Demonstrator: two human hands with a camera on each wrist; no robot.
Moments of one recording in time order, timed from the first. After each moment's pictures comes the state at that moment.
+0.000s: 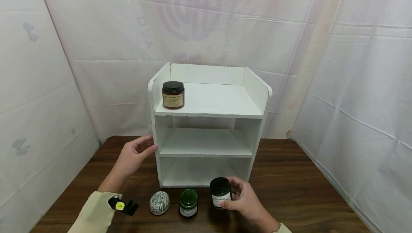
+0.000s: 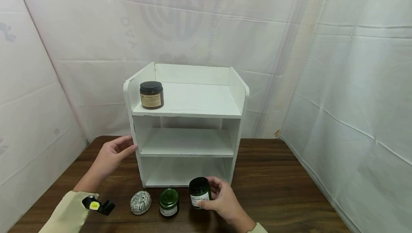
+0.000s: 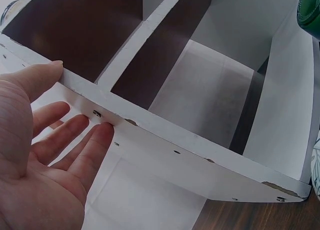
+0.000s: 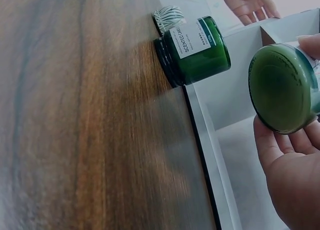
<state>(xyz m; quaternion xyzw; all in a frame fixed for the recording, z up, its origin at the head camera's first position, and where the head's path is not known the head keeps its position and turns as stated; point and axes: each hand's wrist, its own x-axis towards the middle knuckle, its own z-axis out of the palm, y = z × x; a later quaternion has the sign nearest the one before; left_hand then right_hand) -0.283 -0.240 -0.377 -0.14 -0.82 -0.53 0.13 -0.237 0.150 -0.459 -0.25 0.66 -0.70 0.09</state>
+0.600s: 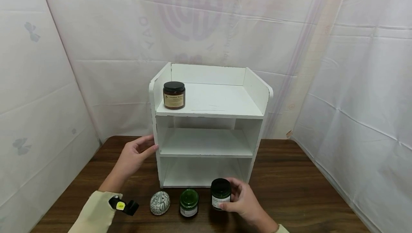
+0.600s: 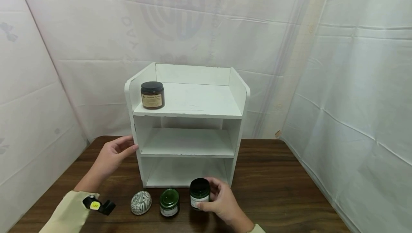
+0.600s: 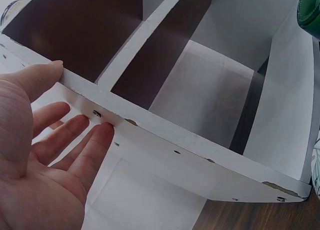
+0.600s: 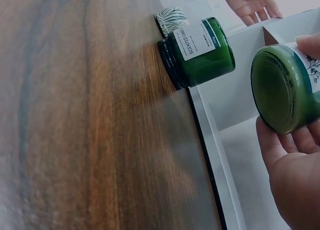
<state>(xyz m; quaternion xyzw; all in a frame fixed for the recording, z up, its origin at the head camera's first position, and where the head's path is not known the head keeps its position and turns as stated) -0.283 -0.241 -0.377 -0.14 -0.83 -0.53 0.13 -0.235 0.146 -0.458 -0.25 0.66 -0.70 0.09</state>
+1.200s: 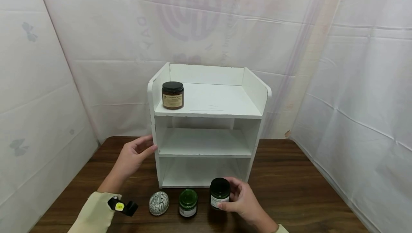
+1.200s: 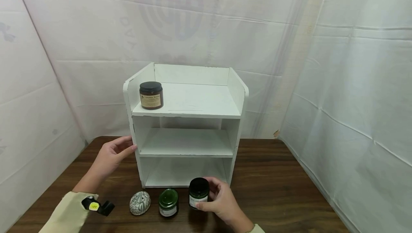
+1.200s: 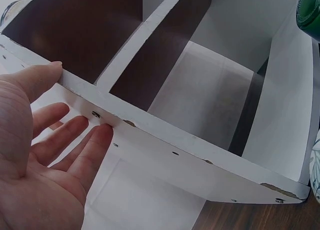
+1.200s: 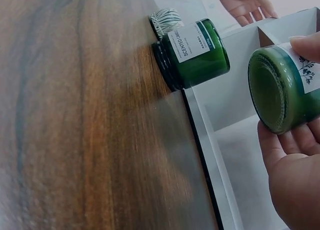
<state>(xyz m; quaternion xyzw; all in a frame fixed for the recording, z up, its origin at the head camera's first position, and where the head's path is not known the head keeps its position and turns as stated) -0.284 -0.239 -0.379 -0.15 -0.81 -0.54 0.14 -0.235 0.148 -0.460 -0.26 0.66 -0.70 0.07</state>
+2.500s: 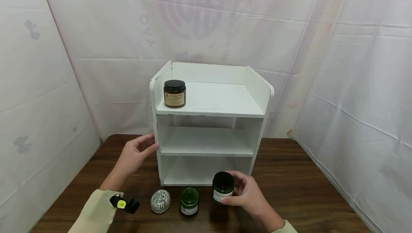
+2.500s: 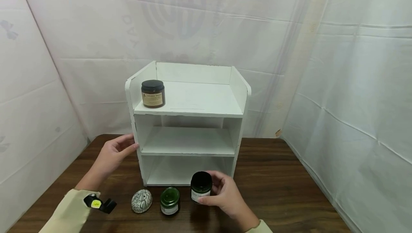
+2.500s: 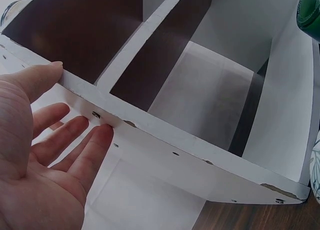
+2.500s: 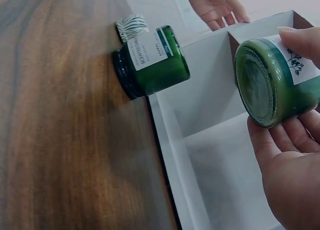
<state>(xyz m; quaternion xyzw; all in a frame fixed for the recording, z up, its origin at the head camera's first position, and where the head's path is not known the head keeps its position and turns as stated) -0.284 -0.239 -0.377 -0.13 -0.82 -0.54 0.13 -0.238 0.154 -0.441 -0.31 0.65 -0.69 0.04</state>
